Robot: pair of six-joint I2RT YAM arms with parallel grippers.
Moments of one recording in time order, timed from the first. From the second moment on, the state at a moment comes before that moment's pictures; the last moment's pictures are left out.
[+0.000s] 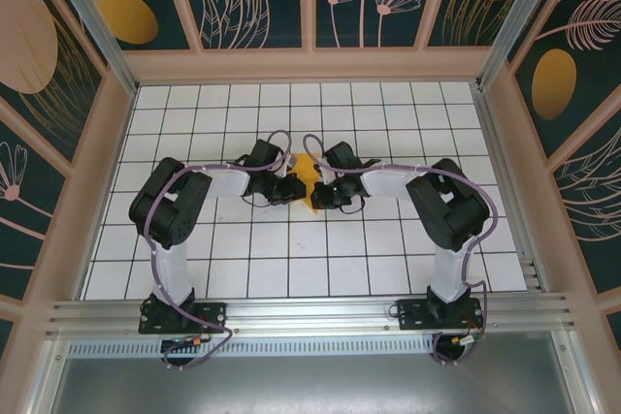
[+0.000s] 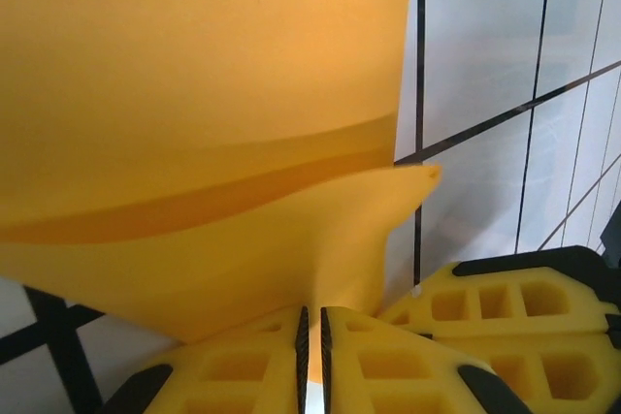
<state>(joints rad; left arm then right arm) -0.51 1.94 1.01 -0.07 0.60 -0.67 0.66 1.89 1.05 -0.27 -0.42 0.42</state>
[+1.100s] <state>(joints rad) -0.40 2.01 1.12 -0.13 0.57 -0.61 0.67 1.89 1.05 -0.28 -0.39 0.42</state>
